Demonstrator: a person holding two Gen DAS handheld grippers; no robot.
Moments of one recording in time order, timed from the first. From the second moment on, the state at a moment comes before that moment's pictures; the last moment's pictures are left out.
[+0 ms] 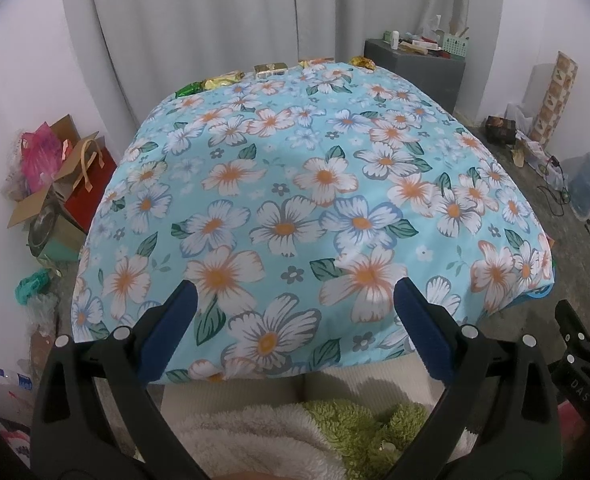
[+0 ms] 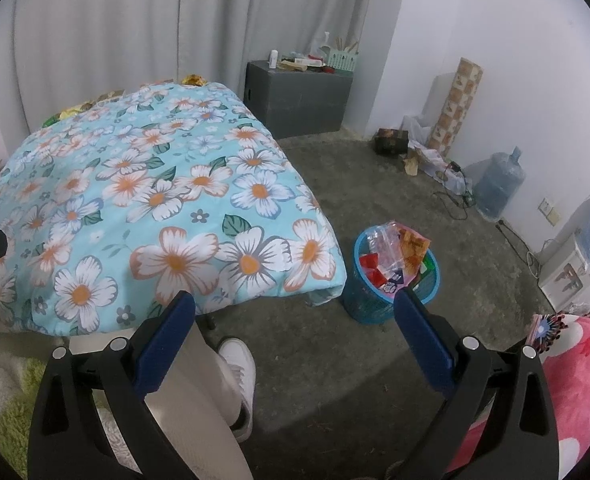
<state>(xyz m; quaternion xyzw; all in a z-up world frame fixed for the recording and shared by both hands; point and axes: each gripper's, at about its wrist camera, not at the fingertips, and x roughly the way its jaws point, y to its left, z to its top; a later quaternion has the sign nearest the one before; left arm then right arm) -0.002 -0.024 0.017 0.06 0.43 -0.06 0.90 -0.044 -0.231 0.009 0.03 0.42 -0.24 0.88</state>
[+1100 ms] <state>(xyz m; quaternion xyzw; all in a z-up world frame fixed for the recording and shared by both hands) -0.001 -0.023 0.014 0.07 0.44 -0.06 0.89 -0.044 -0.228 0.009 0.03 0.42 -0.24 0.88</state>
